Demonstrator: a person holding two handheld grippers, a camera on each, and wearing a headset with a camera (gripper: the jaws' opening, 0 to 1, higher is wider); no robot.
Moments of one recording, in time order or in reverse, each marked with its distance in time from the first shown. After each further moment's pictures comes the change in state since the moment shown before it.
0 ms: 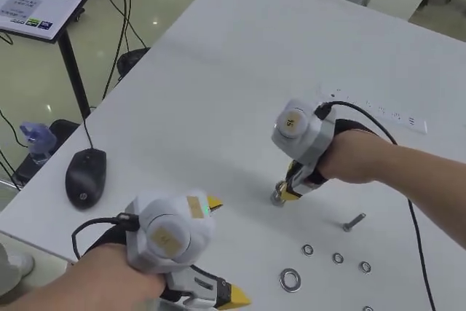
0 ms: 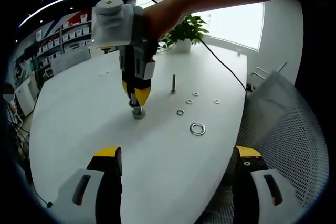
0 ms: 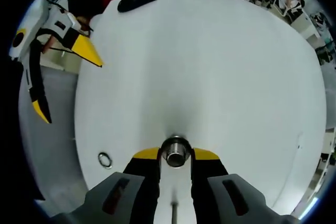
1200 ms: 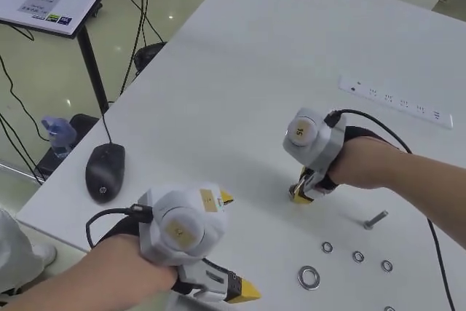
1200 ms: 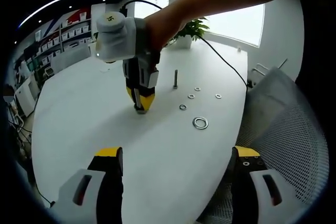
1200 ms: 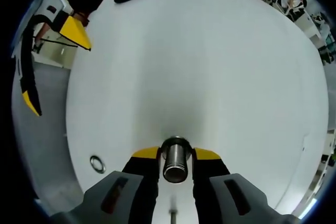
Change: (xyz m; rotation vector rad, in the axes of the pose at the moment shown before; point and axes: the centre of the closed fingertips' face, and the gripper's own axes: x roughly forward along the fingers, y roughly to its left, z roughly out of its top) left arm -0.007 0.006 -0.009 0.009 0.032 0.006; right arm 0.021 0.002 -0.002 -0.009 0.016 -0.001
